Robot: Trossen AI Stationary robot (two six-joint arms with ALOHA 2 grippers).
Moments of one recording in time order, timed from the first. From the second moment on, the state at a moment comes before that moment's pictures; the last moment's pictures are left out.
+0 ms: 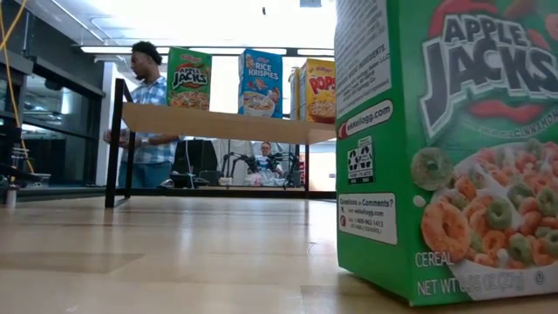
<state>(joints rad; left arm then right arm) -0.41 0.72 0.62 0.11 -0.41 0.01 0.61 2.31 2.34 -1.42 0.10 0.44</state>
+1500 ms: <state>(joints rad) -0.41 0.72 0.62 0.10 -0.41 0.00 0.58 2.34 2.35 -1.39 -0.02 0.43</state>
